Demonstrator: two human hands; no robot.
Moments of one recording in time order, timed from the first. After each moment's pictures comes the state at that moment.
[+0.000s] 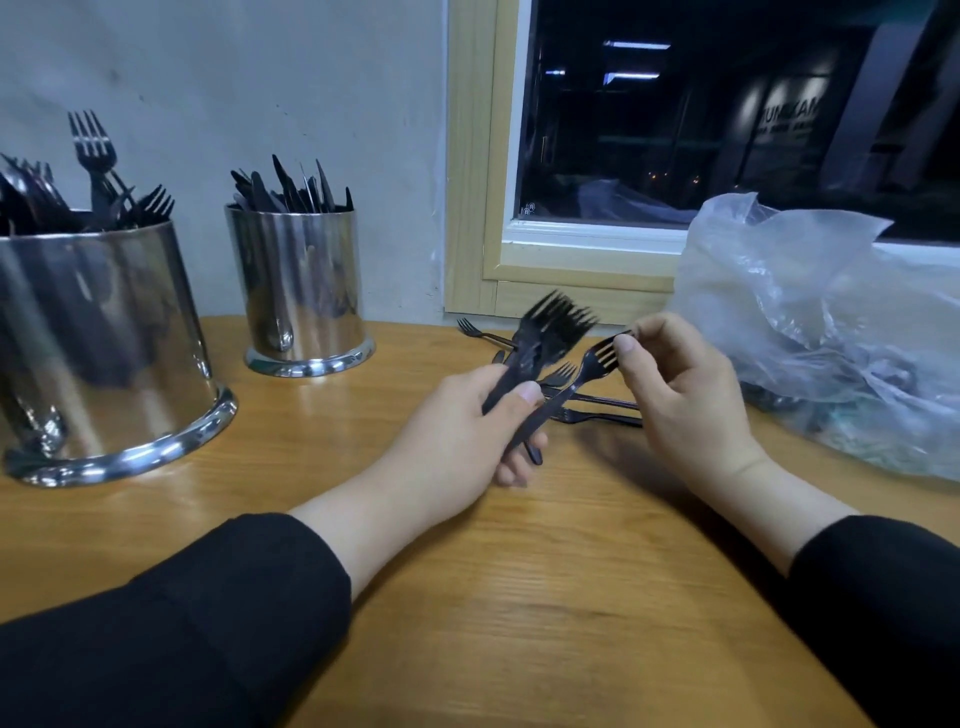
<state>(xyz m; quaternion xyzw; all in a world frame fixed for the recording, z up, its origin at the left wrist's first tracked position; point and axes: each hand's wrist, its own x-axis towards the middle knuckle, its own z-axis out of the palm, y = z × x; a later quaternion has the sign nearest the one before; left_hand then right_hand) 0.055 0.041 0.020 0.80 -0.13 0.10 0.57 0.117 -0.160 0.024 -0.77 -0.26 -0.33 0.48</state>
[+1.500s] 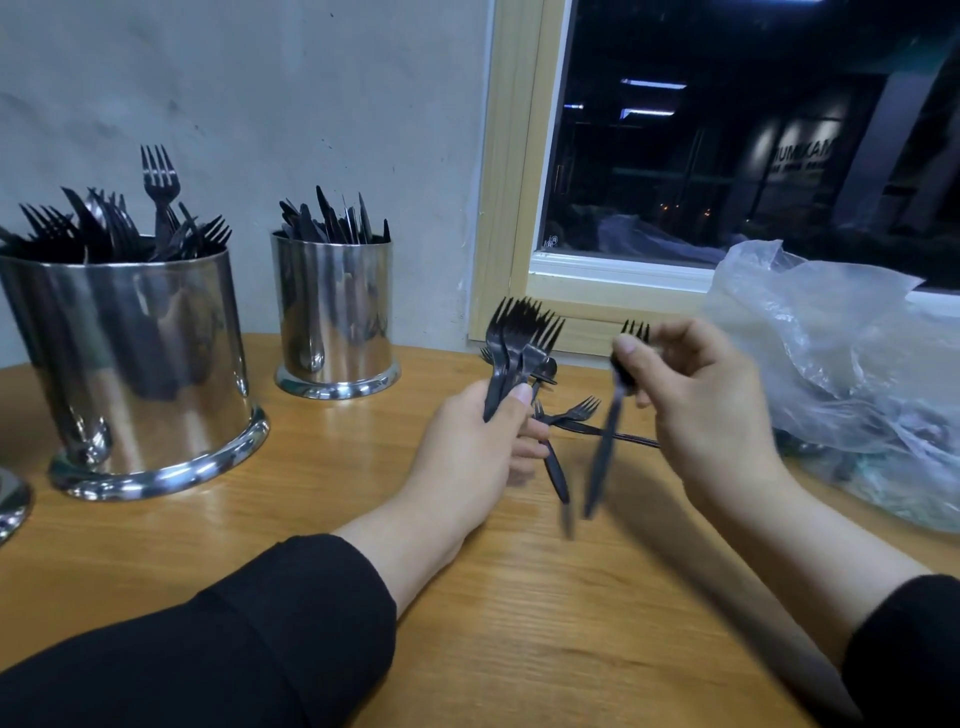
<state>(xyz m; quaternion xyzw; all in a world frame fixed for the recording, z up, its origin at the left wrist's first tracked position) 0.060 0.046 0.023 0.69 -0.03 0.13 0.71 0.107 -0.128 0.058 -0.72 -0.21 -0.29 0.60</state>
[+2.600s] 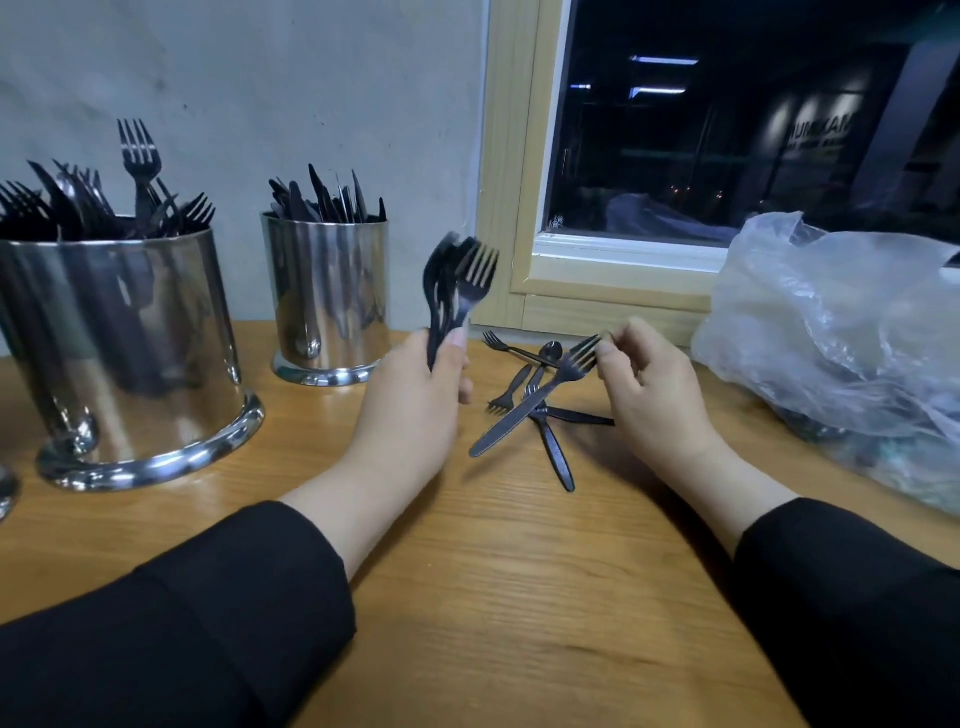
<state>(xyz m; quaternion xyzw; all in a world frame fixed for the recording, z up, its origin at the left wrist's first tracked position) 0.083 0.083 0.025 0.78 0.03 0.30 0.55 0.158 -0.122 0.025 -0.82 -0.23 -0.30 0.43</state>
